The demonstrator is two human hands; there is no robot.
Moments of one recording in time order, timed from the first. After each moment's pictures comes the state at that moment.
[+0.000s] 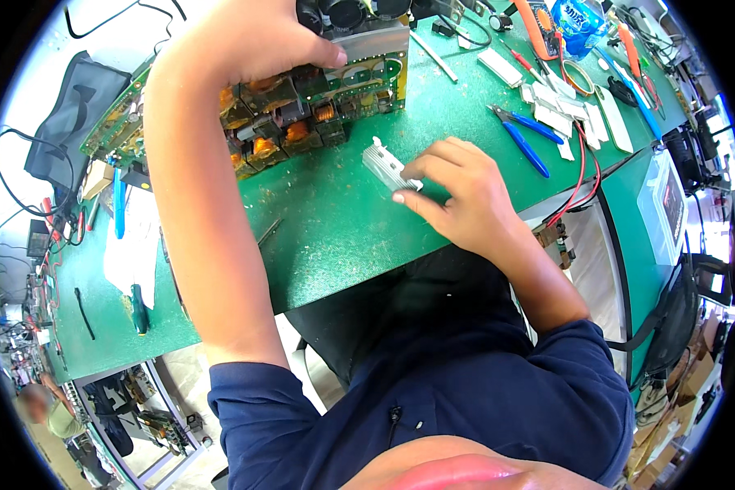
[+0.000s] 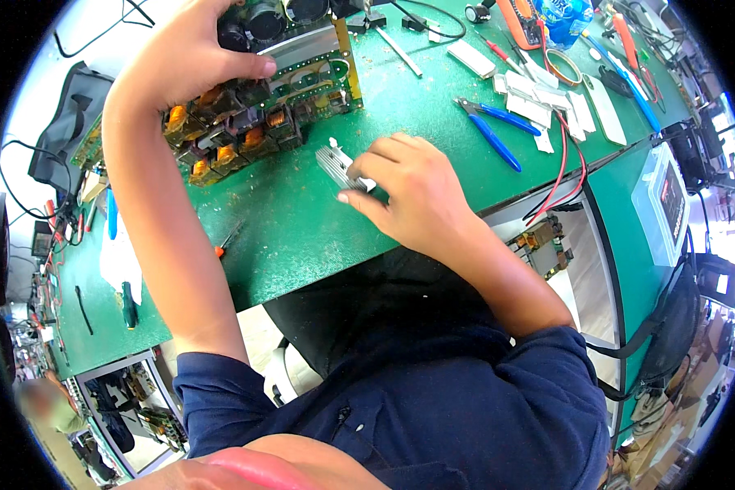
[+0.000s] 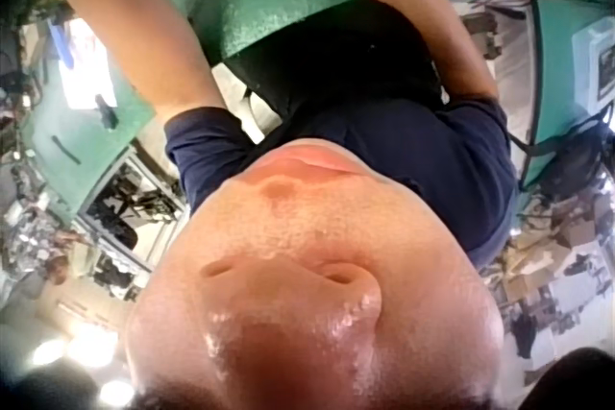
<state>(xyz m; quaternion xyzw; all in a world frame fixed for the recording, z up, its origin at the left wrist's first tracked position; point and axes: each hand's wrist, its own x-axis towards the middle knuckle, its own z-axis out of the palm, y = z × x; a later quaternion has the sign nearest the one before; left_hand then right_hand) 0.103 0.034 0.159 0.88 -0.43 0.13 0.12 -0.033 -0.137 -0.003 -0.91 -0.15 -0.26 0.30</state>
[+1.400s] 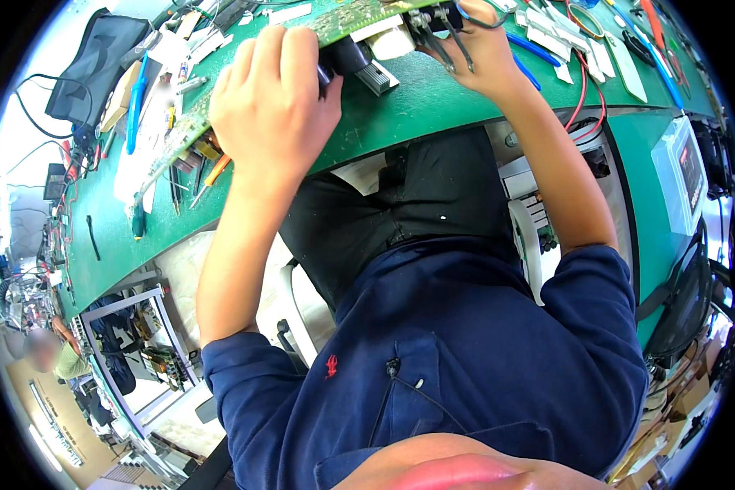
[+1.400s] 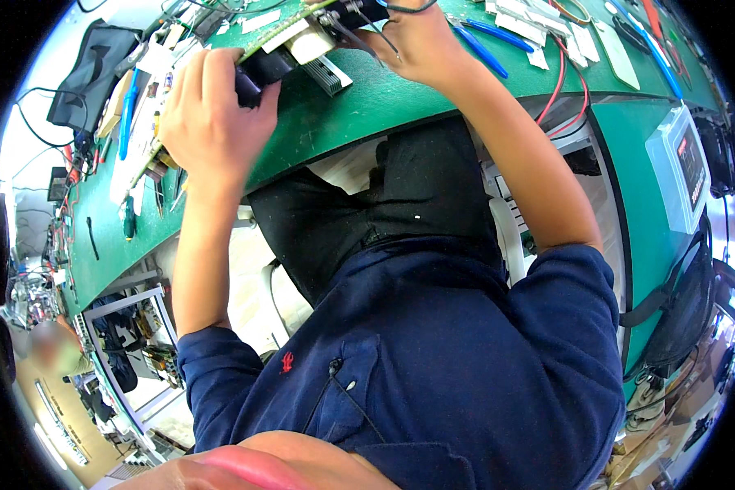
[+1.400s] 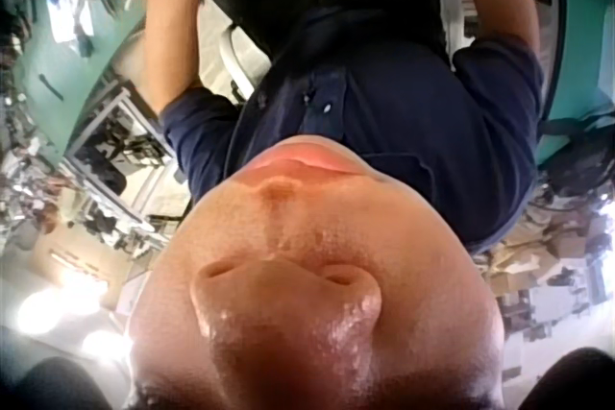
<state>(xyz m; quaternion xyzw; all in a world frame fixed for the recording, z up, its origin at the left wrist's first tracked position) -0.014 0.053 0.044 0.81 -0.35 0.47 0.08 0.002 -0.183 0.013 -0.77 -0.37 -0.37 0.36</state>
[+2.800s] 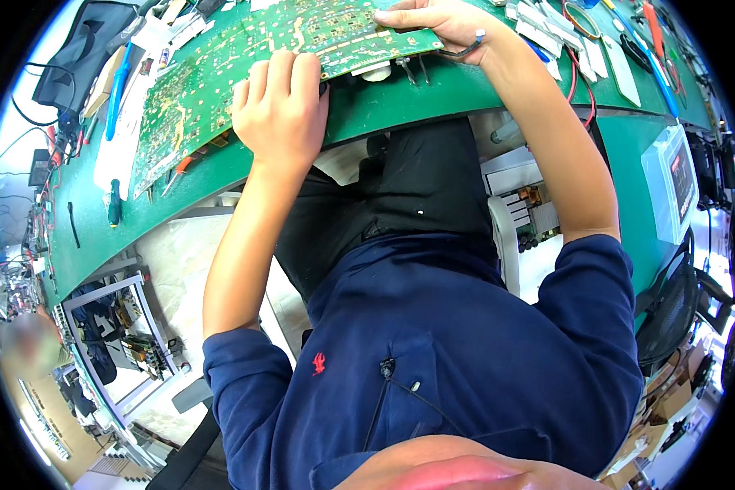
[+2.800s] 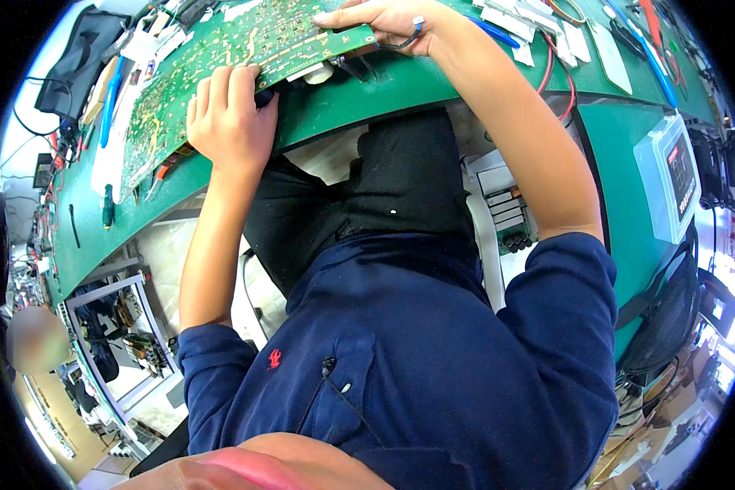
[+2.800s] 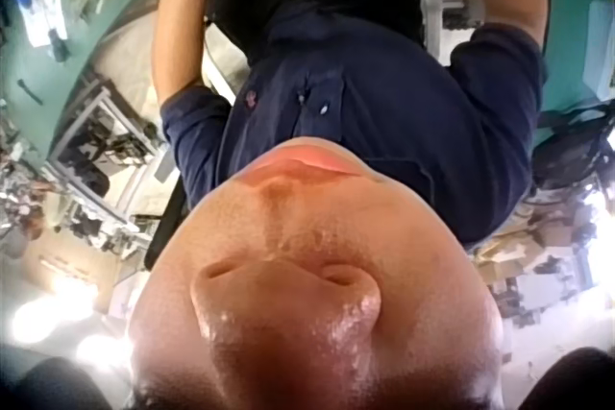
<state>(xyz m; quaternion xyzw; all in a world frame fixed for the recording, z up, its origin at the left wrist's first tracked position) -0.015 0.039 -0.026 0.83 -0.29 0.48 0.05 0.034 -0.214 0.001 -0.68 -0.02 0.24 0.69</state>
